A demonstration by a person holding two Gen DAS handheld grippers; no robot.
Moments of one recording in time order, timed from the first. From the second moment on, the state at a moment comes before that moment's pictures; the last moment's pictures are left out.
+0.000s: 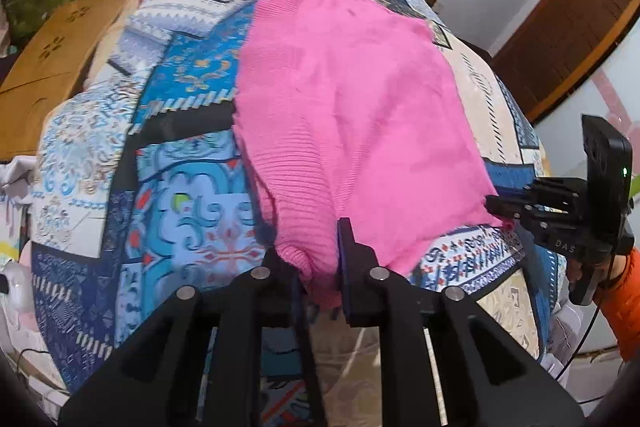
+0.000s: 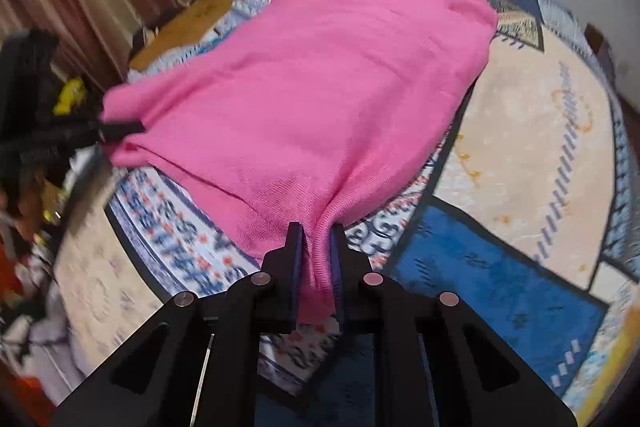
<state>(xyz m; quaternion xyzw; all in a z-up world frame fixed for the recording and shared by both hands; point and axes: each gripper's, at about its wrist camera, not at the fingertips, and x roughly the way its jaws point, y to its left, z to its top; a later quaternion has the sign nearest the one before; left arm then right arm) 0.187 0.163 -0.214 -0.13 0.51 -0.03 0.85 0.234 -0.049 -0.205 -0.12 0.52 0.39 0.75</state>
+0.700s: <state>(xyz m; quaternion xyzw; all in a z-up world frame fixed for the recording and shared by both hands) 0.142 0.158 -0.175 -0.02 0.46 0.01 0.89 0.216 -0.105 -0.146 -0.09 0.48 0.36 0.79</state>
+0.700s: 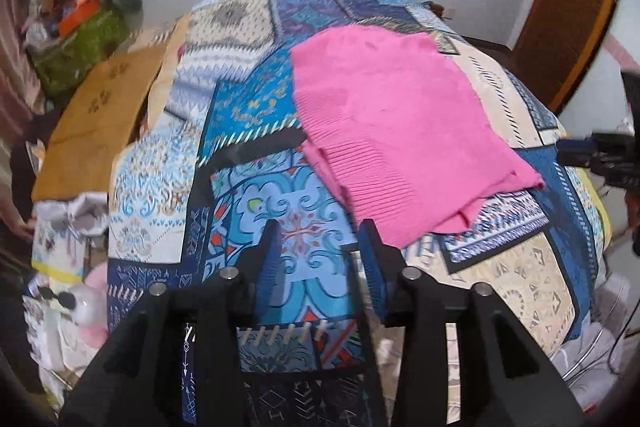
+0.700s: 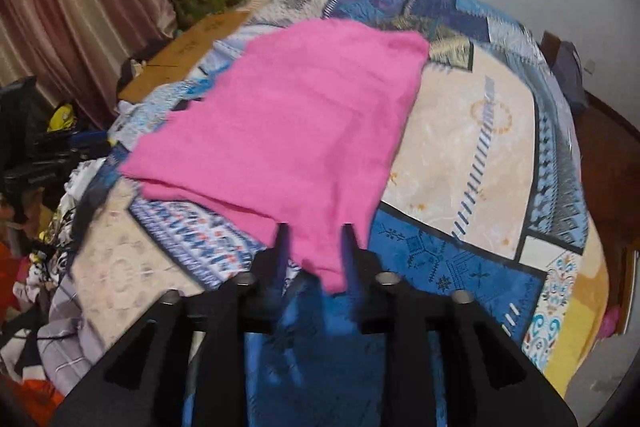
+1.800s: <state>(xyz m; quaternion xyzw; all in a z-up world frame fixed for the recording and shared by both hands) 0.200 0.076 -0.219 0.13 0.47 -0.06 0.87 0.224 -0.058 -0.207 -0.16 0.48 0.40 0.76</state>
